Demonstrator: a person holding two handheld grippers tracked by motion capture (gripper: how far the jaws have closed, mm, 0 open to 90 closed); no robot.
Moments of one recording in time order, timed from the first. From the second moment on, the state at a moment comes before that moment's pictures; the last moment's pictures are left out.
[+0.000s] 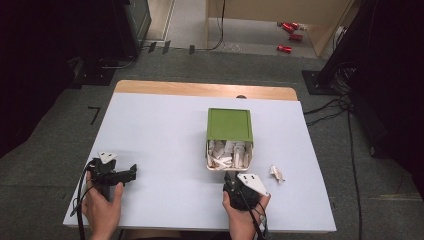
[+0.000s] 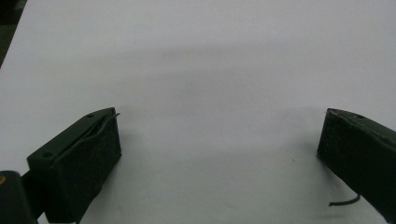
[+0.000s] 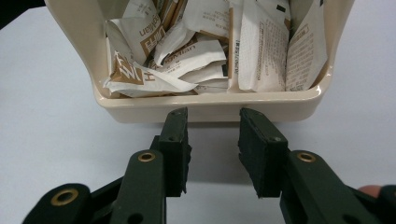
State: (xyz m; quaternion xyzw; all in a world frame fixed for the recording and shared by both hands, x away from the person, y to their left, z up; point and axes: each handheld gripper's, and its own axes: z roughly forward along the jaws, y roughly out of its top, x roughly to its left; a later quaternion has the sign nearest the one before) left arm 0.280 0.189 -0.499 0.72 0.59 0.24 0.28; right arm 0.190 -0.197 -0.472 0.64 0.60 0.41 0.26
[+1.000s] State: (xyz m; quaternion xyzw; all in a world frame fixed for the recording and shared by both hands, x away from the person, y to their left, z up) left arm 0.280 0.189 -0.499 0.72 0.59 0.24 0.28; right arm 0.220 -0.191 -0.473 0.67 0.58 0.41 0.24
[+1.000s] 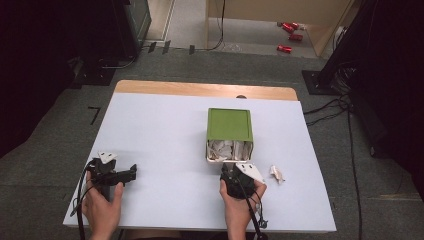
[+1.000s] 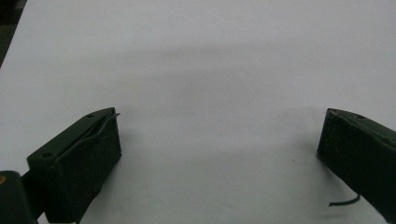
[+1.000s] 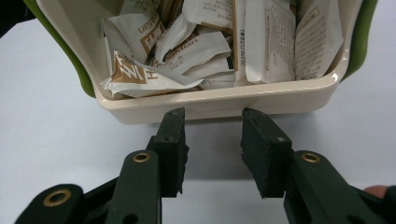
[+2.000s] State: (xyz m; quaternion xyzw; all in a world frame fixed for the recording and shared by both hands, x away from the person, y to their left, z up) left arm 0.280 0.189 -0.499 0.72 0.59 0.24 0.28; right arm 0.209 -0.214 -0.442 0.61 0.61 0.43 0.27
